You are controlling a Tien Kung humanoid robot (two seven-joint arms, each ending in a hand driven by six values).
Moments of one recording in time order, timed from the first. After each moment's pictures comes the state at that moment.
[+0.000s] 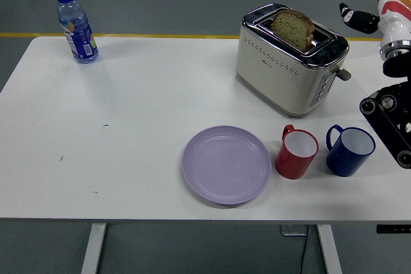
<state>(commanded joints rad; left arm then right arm) -0.10 0.00 -1.18 -0.18 2.01 -0.04 0.28 0.70 -0.29 1.11 1.20 -1.91 -0.55 -0.36</state>
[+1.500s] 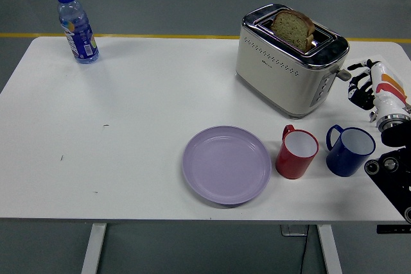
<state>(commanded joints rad) -0.11 0.00 -1.21 -0.18 2.03 -0.04 0.27 0.48 -0.31 1.03 1.19 -1.80 -0.51 -0.34</state>
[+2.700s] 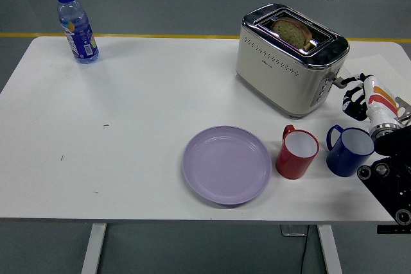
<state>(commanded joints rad) -0.11 0.00 -1.22 -0.18 2.05 -0.04 0.27 0.48 -0.28 1.01 1.09 -1.77 -0.51 -0.33</state>
